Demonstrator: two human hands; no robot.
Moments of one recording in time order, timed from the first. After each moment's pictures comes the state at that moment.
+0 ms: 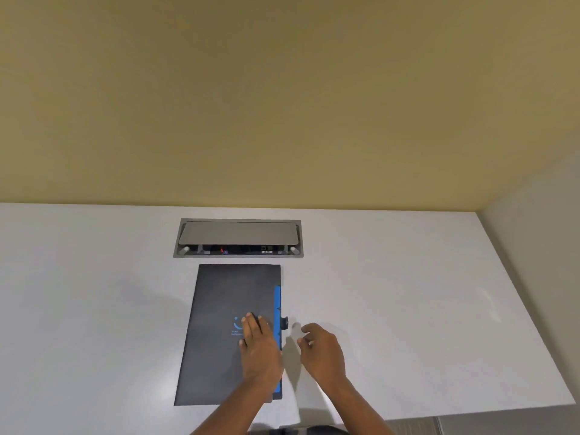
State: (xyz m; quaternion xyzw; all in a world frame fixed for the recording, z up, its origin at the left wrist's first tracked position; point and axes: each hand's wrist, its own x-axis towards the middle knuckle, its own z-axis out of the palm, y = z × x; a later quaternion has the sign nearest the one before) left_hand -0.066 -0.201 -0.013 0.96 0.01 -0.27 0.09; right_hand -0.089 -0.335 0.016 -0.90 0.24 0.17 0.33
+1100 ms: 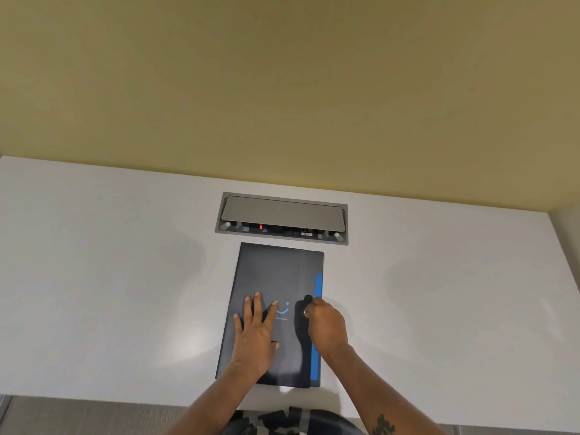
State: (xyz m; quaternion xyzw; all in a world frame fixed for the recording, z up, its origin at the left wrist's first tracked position) left_hand -0.050 -0.083 -0.059 0.95 -0.05 -0.31 0.08; right_hand -0.022 -0.270 -0.032 -0.93 0.12 0.25 0.23
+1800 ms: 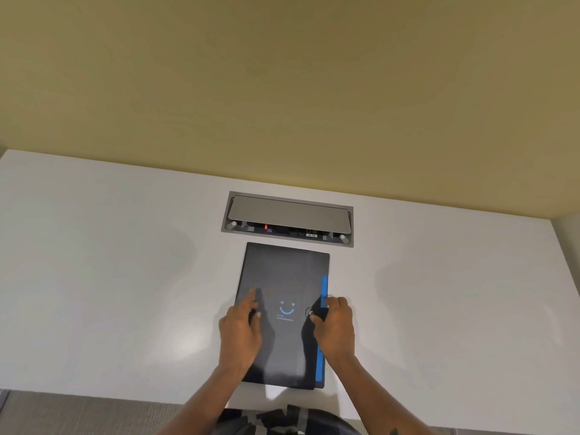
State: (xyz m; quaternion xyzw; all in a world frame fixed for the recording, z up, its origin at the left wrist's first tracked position) left_hand -0.044 -0.047 -0.039 0.91 0.13 -0.09 0.38; right_hand -0.033 -0.263 -0.029 -0.92 0.23 0.16 0.28
